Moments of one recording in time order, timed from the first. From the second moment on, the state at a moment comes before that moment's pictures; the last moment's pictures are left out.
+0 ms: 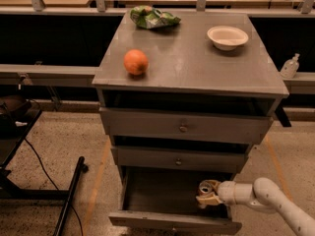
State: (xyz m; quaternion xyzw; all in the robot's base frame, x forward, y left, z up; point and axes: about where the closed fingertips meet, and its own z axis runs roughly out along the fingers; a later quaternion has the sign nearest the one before) arm 0.536 -0.208 0.319 -0.46 0.73 0.30 0.40
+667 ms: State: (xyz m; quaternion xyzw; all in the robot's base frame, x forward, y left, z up) arm 0.531 -0.198 0.296 -0.49 0.71 0.29 0.41
